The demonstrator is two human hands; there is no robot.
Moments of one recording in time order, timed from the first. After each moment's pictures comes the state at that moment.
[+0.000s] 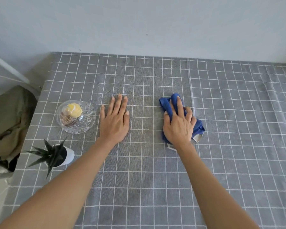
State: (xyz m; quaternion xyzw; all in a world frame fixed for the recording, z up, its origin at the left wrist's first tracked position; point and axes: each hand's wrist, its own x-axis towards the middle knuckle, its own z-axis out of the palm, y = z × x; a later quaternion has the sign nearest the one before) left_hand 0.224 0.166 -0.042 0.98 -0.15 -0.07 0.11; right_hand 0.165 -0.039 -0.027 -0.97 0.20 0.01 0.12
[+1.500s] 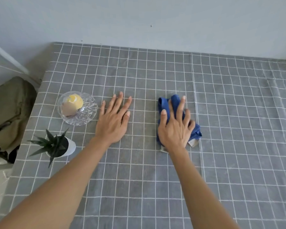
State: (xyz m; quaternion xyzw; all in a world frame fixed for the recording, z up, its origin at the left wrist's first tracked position) left_hand 0.208 0.184 -0.040 0.97 -0.20 -0.06 0.11; right_hand 0.141 -0.004 -0.029 -0.96 0.24 -0.01 0.13
